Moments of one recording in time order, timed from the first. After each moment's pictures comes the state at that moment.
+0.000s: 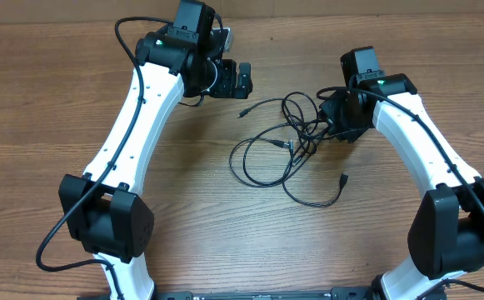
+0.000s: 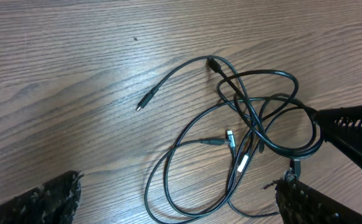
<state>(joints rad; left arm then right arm) -0.31 1.96 1.93 -1.09 0.29 -0.23 0.18 1.79 1.41 -0.90 -0.12 1.03</state>
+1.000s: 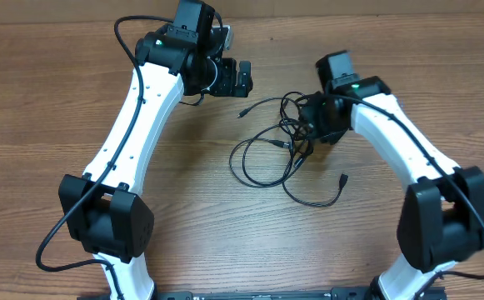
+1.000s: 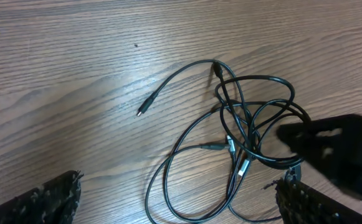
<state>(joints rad) -0.31 1.96 1.93 -1.07 0.29 -0.23 0.28 1.85 1.41 -0.86 -0.13 1.01</state>
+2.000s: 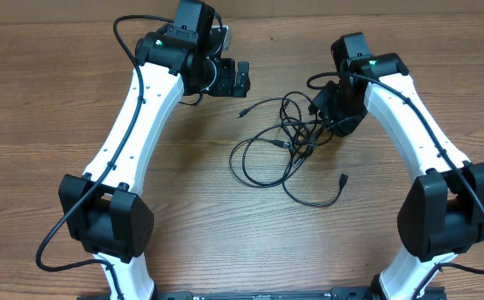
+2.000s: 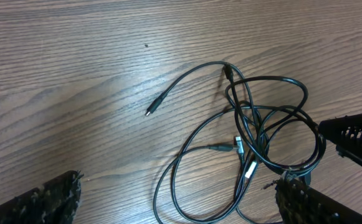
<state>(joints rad) -0.31 1.96 1.93 -1.07 0.25 -0.23 0.20 1.90 1.61 -1.10 -0.16 0.90</state>
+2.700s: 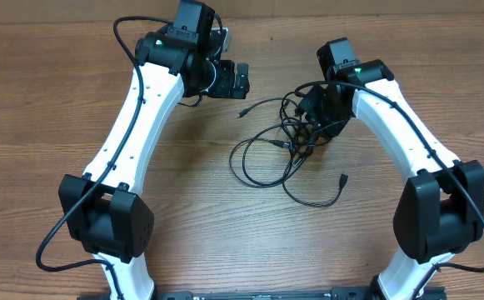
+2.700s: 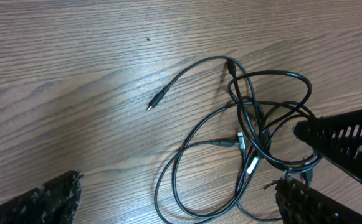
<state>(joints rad) -0.31 1.96 1.93 -1.09 0.25 -0.23 0.26 1.90 1.56 -1.00 -0.20 0.94</state>
